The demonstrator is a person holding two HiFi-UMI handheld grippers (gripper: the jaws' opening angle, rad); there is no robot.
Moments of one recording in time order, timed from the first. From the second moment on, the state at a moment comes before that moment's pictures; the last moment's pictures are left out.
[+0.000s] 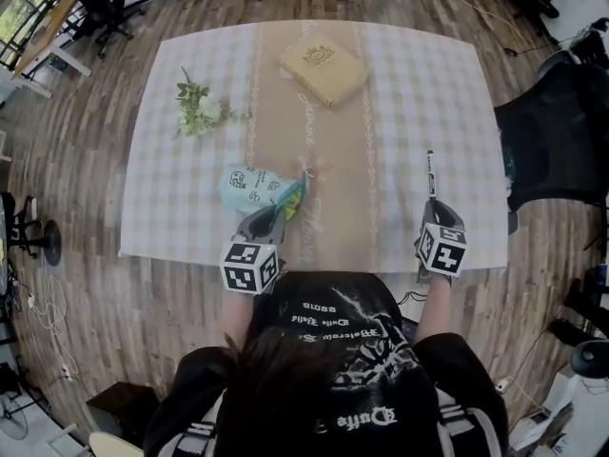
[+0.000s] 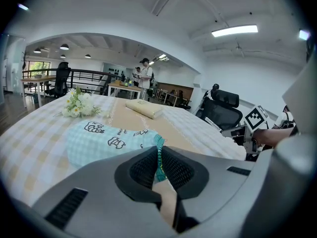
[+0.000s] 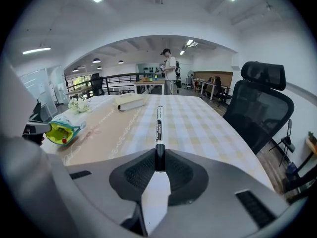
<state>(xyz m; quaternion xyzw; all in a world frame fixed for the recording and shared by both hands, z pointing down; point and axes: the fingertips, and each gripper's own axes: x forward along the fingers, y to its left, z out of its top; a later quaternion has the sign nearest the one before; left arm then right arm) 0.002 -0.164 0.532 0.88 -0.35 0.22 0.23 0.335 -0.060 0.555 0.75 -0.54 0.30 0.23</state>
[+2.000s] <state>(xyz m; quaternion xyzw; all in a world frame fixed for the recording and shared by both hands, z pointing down) -0.021 -0.177 0.506 0.88 -0.38 0.17 0.22 0.064 -0.115 0.545 0.34 -0.84 0.12 0.41</state>
